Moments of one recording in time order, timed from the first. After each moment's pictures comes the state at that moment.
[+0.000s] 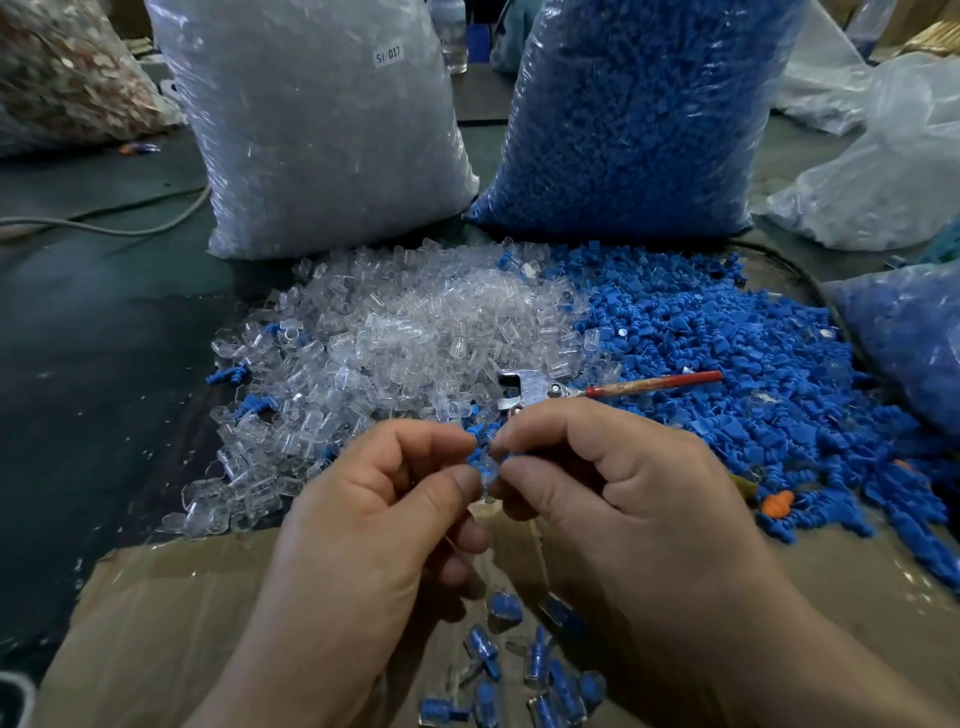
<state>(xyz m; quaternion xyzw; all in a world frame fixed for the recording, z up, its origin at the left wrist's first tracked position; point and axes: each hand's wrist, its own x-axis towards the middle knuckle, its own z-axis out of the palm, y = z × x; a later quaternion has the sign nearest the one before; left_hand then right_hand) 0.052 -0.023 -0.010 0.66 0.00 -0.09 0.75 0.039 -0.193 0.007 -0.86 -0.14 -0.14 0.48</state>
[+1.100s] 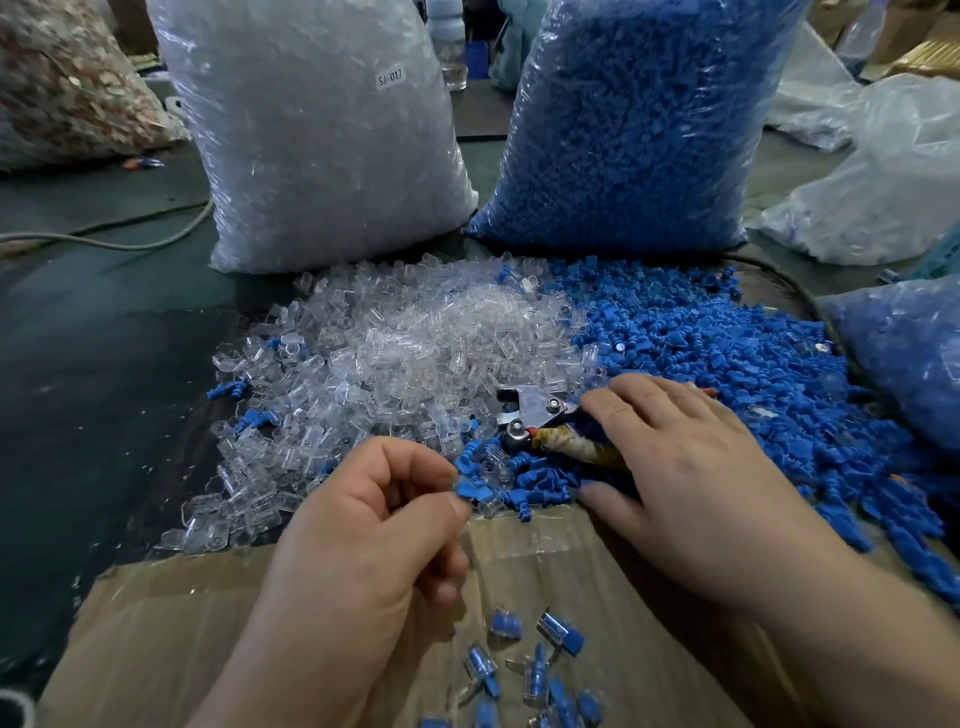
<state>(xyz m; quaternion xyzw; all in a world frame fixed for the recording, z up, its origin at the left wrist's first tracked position) 0.053 -0.019 0.002 0.68 0.02 -0.11 0.73 0.061 -0.239 0.003 -1.00 -0.06 -0.01 0.03</state>
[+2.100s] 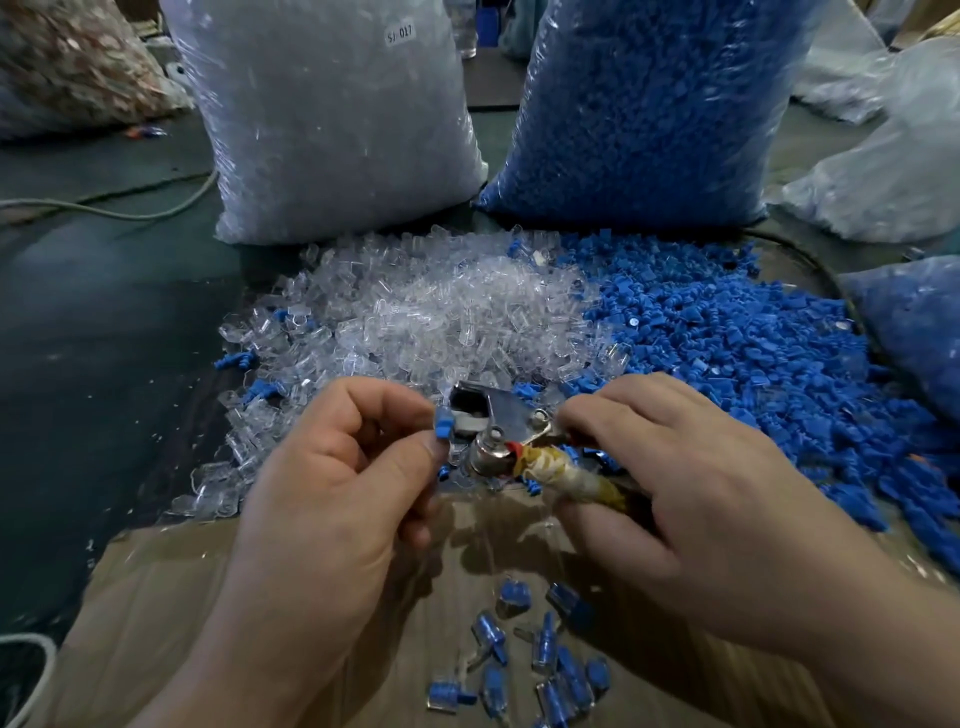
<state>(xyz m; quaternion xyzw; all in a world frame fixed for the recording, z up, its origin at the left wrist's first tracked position) 0.057 -0.004 -0.008 0.72 -0.04 0.01 0.70 0.034 -0.218 0.026 -0.98 -0.16 -0.04 0.14</state>
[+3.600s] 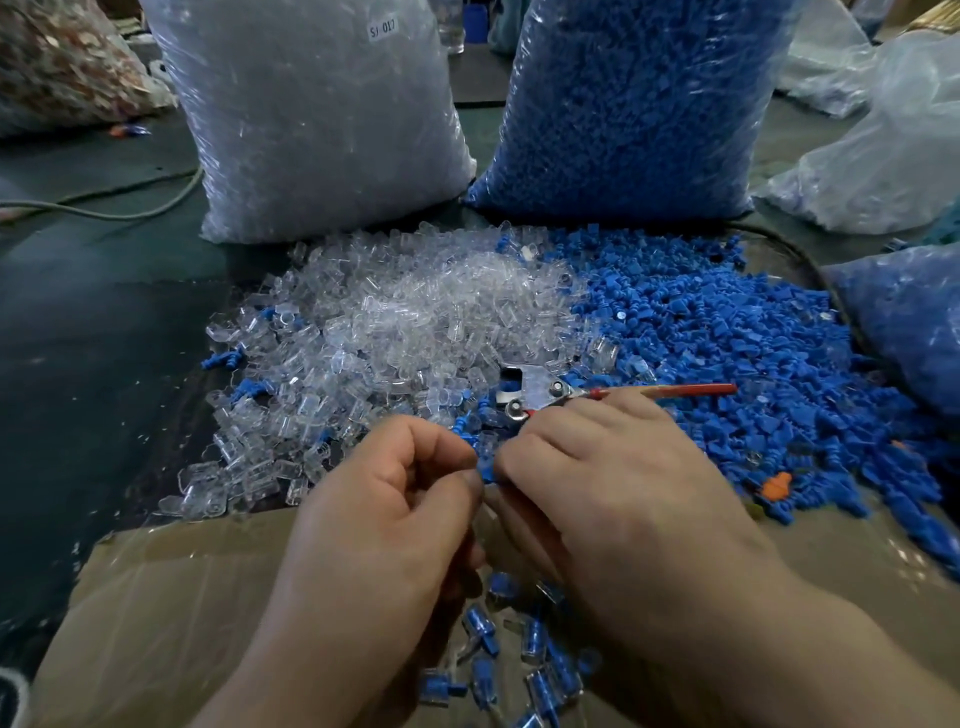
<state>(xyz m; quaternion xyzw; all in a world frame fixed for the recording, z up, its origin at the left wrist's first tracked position) 0.046 -0.023 -0.010 0.77 -0.01 -0.07 0.63 0.035 -0.187 0.018 -0.96 -0.23 -0.14 0.09</state>
